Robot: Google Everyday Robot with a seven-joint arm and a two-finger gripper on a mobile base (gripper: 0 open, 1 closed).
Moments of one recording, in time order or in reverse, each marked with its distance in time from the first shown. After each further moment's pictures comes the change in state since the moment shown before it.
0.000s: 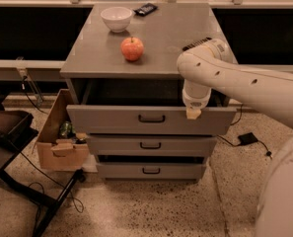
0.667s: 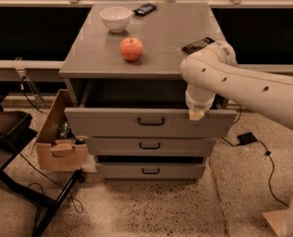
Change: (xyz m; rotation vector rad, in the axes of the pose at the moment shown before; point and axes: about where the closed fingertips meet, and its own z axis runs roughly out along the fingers) arm 0.013 0.010 -0.014 0.050 0.014 0.030
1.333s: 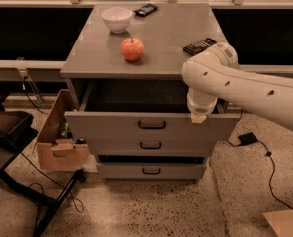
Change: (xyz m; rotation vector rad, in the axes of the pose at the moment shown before) arm 0.004 0.011 -0.006 0.008 0.013 0.021
